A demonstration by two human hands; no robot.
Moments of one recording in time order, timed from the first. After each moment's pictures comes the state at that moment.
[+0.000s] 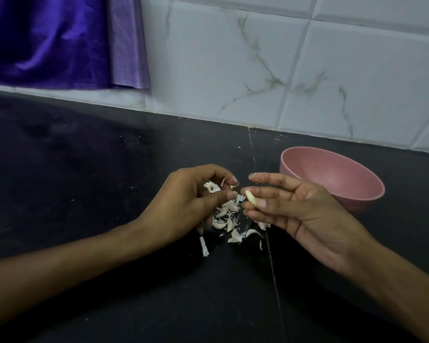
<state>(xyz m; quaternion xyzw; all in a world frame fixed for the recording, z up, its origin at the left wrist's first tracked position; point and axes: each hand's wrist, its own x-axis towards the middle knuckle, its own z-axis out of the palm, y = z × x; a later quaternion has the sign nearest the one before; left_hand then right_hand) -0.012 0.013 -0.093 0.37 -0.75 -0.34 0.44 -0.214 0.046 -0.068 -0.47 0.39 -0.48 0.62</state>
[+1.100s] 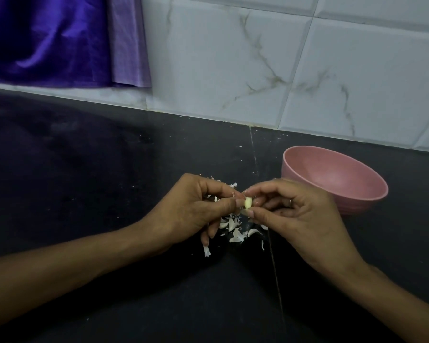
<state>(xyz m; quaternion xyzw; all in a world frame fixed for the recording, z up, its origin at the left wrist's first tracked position) -0.018 0.023 -0.087 0.37 -0.70 -0.48 0.38 -0.208 0.051 -0.086 -0.72 0.44 -0.47 0.26</state>
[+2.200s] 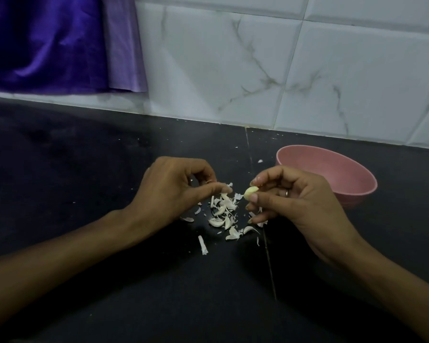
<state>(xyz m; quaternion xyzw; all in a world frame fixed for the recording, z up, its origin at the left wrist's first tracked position) -0.001 0.002 -0.085 0.39 -0.79 -0.15 0.45 -0.212 0.049 -0.073 -0.61 0.39 -0.52 0.45</state>
